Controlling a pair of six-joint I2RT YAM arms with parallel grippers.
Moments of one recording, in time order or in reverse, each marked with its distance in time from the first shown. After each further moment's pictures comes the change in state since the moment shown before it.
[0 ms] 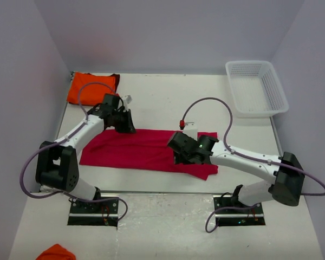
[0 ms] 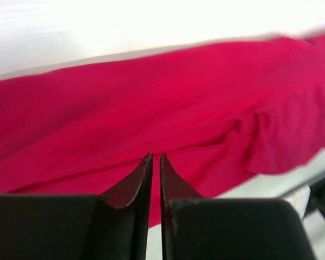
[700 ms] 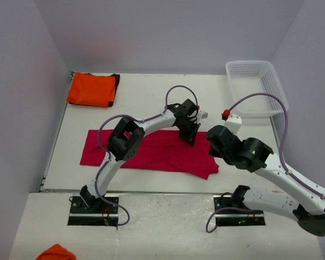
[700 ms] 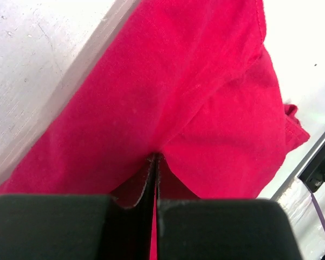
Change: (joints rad) left arm -0.610 0.855 0.866 -0.108 0.157 0.085; right arm -0.149 -0.446 0.051 -0.267 0.209 0.040
